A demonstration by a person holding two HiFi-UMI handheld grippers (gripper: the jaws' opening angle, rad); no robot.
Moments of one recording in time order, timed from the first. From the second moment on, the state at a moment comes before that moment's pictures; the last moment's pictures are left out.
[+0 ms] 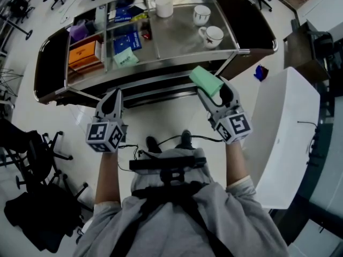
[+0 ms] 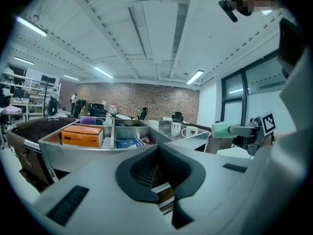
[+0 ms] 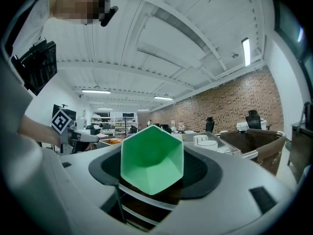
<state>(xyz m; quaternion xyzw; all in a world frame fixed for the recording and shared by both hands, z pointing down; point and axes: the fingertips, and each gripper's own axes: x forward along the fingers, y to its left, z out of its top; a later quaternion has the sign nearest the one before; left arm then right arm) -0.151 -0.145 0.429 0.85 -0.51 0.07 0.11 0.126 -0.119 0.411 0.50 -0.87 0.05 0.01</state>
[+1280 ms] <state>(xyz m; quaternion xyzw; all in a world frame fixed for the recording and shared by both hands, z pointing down) -0.114 -0.221 0.371 0.86 -0.49 0.09 0.07 0.066 -0.284 0.334 0.33 -0.89 -0.11 0.30</state>
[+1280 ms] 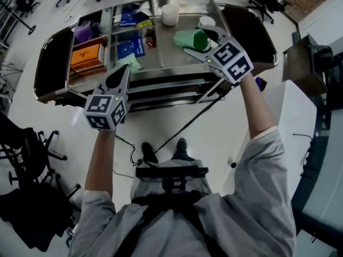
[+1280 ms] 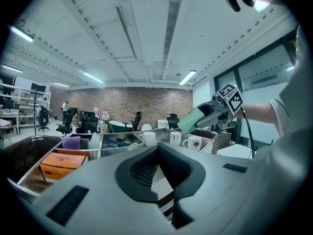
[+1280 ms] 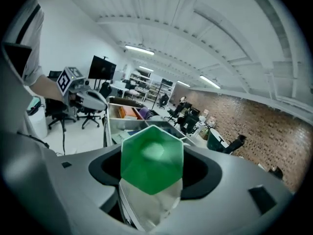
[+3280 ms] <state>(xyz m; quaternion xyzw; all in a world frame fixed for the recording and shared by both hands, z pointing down) -0.116 -0.262 0.406 0.86 -0.49 0.09 0.11 0.004 -0.321 0.507 -0.03 -0.77 -0.05 0.64</state>
